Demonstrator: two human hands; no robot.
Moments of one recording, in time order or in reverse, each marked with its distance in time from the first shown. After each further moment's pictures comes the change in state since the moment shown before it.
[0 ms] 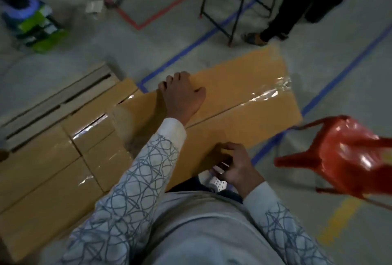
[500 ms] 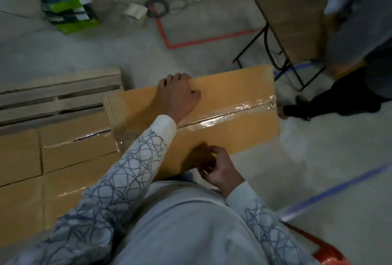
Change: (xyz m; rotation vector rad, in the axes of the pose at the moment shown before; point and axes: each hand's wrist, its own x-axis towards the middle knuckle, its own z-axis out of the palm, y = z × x) left_hand 0.354 -0.015 -0.023 -0.098 0.097 -0.217; right_hand 0.106 -0.278 0.273 -0.291 -0.056 0.057
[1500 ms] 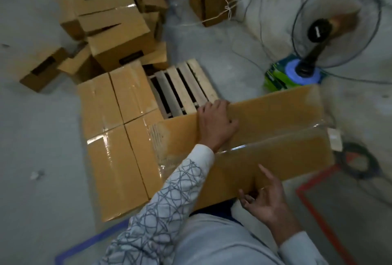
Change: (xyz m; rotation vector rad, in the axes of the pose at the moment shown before) left_hand 0.414 -0.236 -0.153 -0.055 0.693 -1.135; right_hand 0.108 -0.326 0.626 -1.203 -0.401 0.250
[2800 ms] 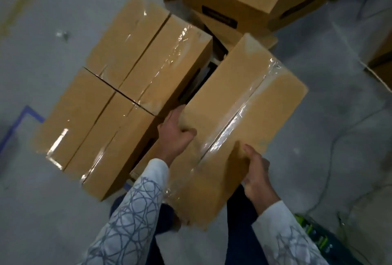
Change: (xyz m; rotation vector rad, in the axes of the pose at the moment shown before) left_hand 0.556 -0.257 0.070 -0.625 0.379 -1.354; right_hand 0.480 -0.391 0.648 -1.397 0.101 -0.114
